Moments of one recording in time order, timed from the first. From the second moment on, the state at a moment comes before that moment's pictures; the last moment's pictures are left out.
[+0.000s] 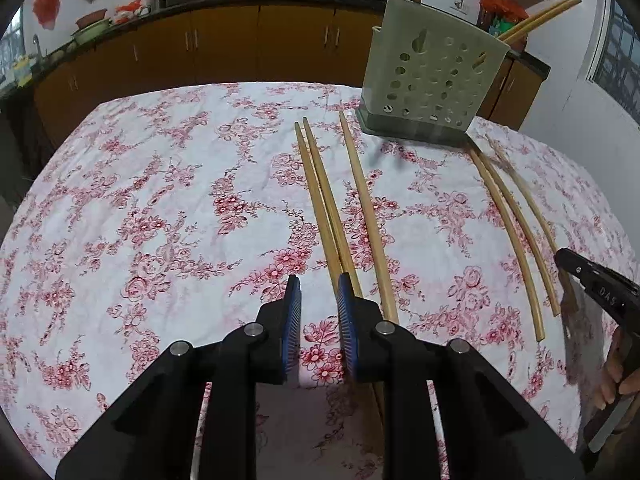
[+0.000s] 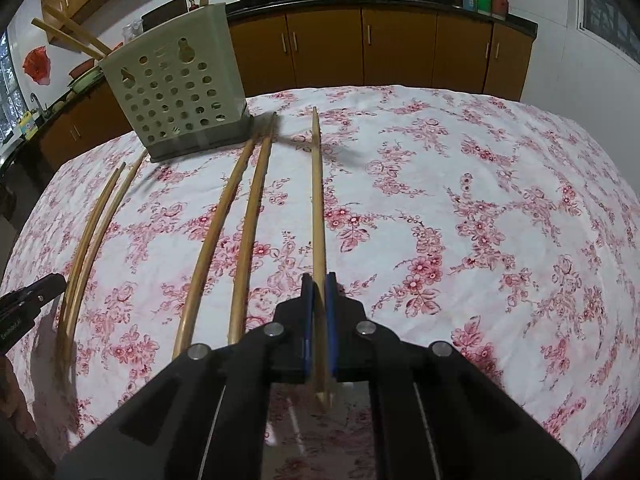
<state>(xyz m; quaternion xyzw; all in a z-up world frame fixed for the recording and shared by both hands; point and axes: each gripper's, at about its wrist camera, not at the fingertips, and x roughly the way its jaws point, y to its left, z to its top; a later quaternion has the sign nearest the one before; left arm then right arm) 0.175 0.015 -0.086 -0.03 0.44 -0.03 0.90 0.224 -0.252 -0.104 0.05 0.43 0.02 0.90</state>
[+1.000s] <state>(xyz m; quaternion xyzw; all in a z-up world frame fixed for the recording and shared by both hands) 0.200 0.035 -0.091 -0.03 0.44 0.01 0.90 0.239 -0.266 -0.105 0.06 0.43 0.01 0.90</state>
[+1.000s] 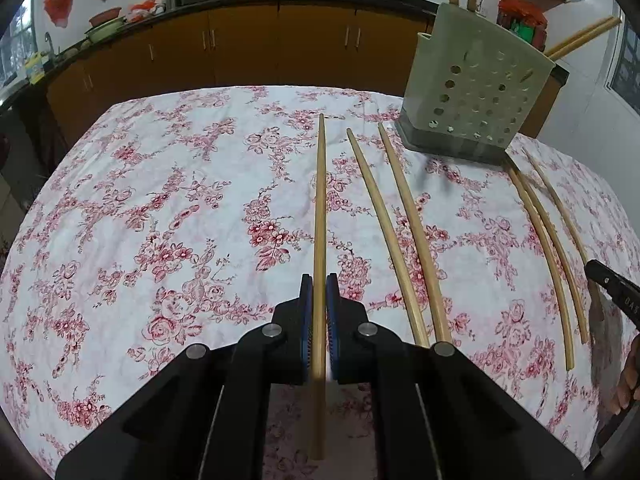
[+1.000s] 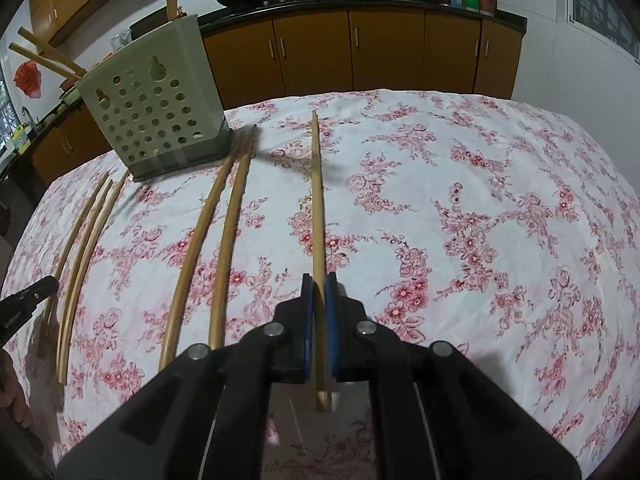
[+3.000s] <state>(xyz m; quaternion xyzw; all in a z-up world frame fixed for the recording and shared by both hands) 0.178 0.044 0.011 -0.06 0.31 -0.01 0.95 0.197 -0.286 0.007 0.08 0.26 0.01 0.96</state>
